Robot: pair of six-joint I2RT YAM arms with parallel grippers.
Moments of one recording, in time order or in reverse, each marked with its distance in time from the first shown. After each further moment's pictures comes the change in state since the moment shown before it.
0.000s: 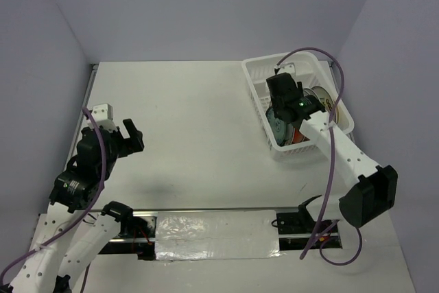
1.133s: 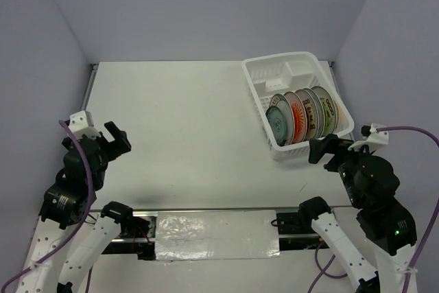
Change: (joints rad) left arm 0.025 -0.103 0.022 -0.053 -0.161 -0.051; right arm -0.105 -0.957 -0.164 -0.218 -0.285 0.198
